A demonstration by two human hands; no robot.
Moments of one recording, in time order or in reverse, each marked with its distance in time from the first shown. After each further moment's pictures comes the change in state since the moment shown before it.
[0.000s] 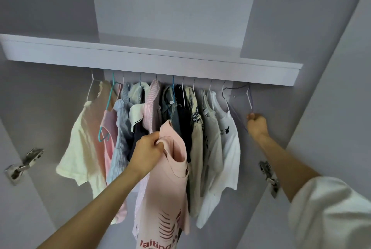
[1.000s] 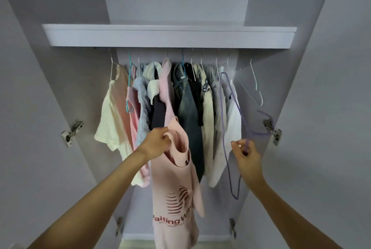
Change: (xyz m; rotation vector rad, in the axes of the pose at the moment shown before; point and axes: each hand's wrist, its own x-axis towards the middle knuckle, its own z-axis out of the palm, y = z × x) left_hand -0.096 -0.005 -0.050 0.102 -0.317 -0.121; right_hand -0.257 0.068 -0.023 0.211 -0.084 -0.083
